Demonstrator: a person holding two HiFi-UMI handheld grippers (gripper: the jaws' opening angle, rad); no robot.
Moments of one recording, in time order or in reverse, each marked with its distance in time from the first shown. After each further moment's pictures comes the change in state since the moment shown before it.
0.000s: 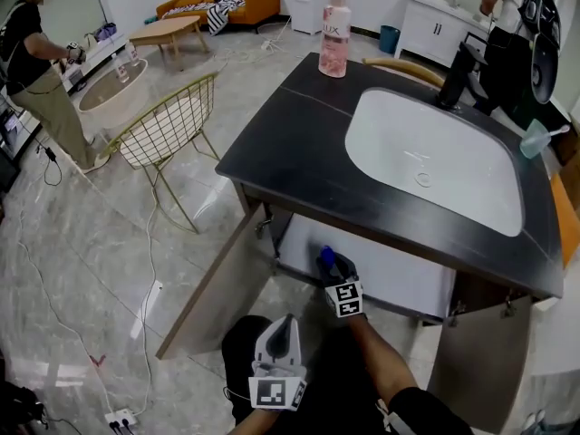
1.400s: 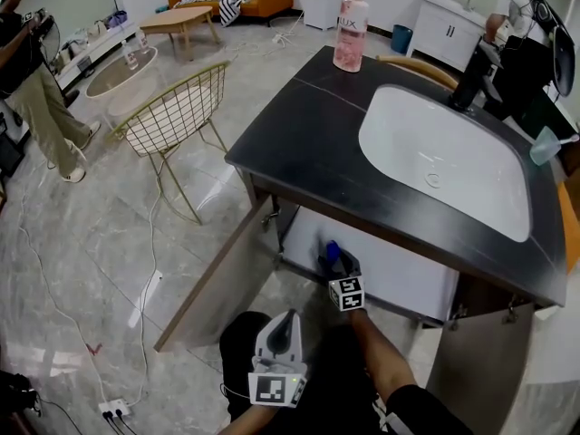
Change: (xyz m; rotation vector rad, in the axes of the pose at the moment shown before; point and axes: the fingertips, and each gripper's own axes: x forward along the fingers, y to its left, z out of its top) left arm 0.001 0.004 -0.002 -0.013 -0.025 0.015; right arm 0.017 -0.008 -0.039 0.036 0.076 0.011
